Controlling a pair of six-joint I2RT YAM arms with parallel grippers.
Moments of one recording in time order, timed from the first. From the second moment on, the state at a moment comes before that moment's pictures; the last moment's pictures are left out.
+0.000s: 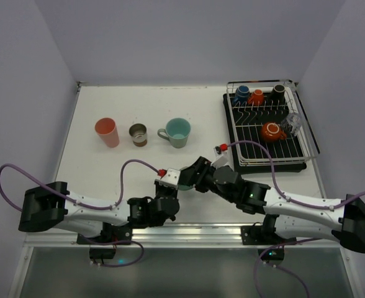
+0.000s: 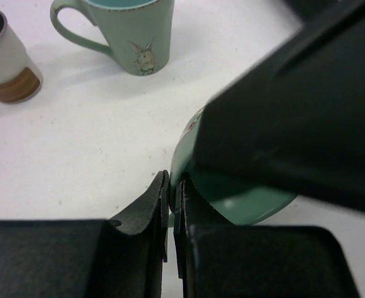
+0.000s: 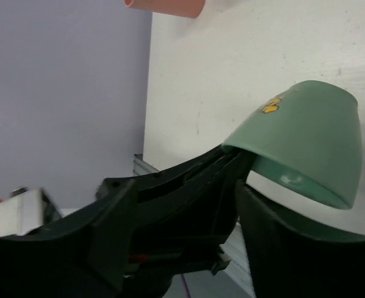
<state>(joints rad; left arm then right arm) -1.44 1.24 0.47 0.28 -1.11 -0.44 1.15 1.03 0.58 0.09 0.30 1.26</state>
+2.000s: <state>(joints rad) 0.16 1.15 0.61 -0.44 0.04 -0.53 1.13 0.83 0.79 -0.64 0.40 0.75</state>
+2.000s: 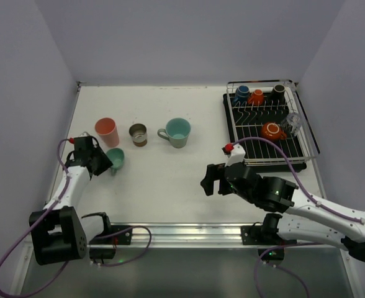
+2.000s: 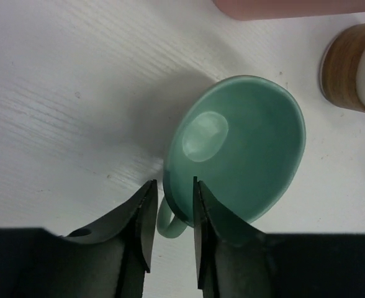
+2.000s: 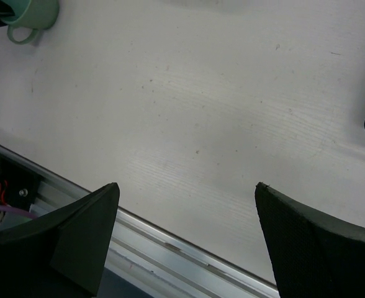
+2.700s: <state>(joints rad) 0.00 0.63 0.72 -0.25 0.28 -0.46 0.48 1.05 1.00 -0.56 0.42 0.58</state>
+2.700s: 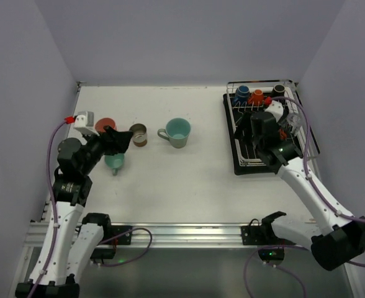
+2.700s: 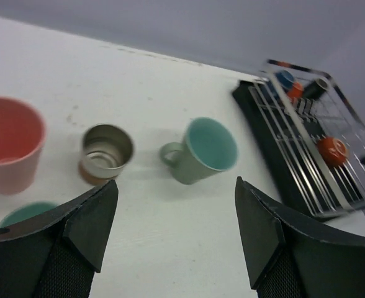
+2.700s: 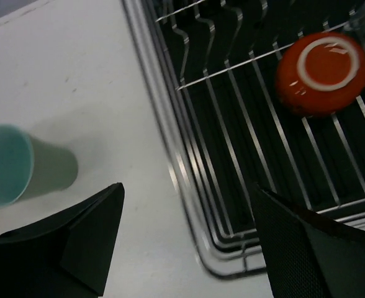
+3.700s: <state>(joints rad) -0.70 0.68 0.74 -0.22 0.32 -0.19 -0.03 1.59 1.16 -0.42 0.38 0.53</state>
